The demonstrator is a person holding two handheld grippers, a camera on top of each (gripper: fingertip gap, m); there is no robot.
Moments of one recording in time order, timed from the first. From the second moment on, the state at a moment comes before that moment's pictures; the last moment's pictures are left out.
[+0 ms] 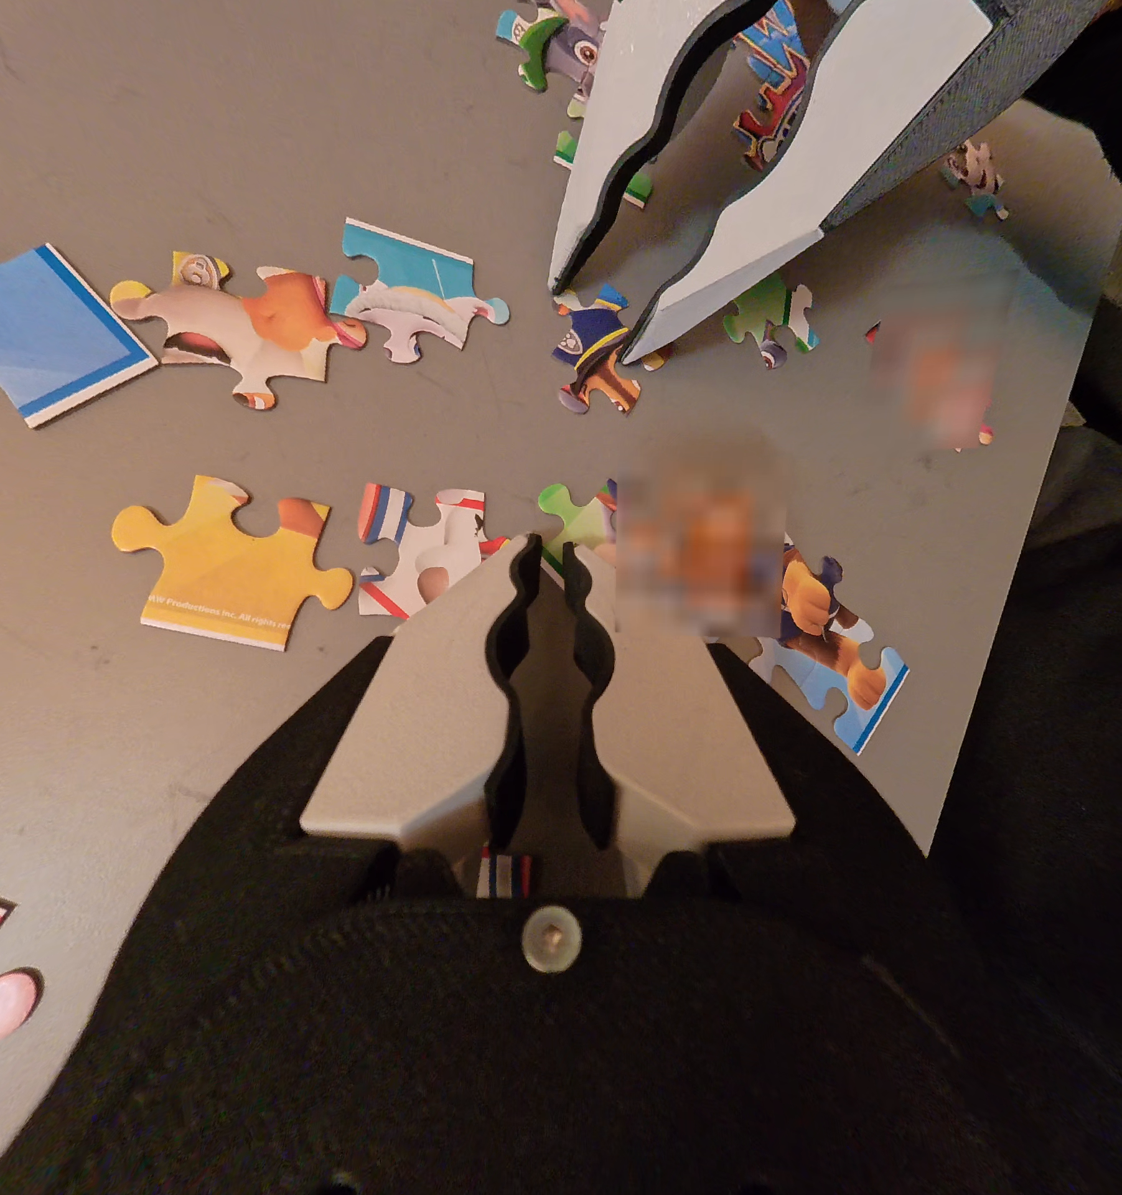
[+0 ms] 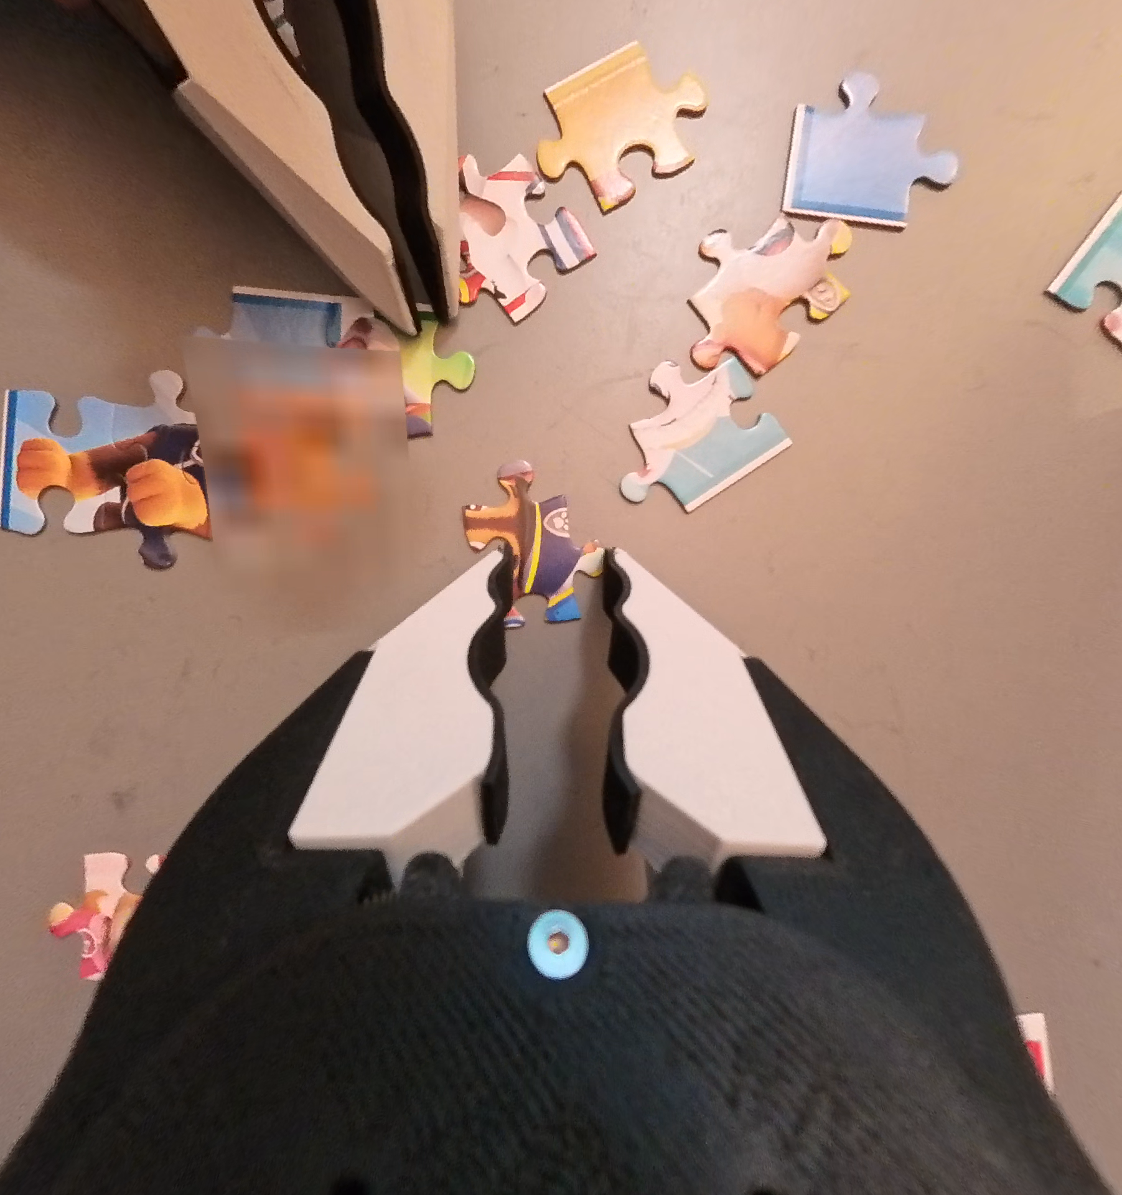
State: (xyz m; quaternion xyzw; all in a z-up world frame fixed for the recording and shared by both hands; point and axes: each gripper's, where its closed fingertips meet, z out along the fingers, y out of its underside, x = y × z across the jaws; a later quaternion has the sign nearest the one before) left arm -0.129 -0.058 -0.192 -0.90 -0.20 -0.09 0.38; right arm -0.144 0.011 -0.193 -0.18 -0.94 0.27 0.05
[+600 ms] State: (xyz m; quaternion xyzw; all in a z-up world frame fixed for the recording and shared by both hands) left arm -0.129 -0.058 -0.192 -0.90 -0.20 -0.09 0.38; right arm -0.148 0.012 -0.186 -0.19 -0.93 0.28 0.10
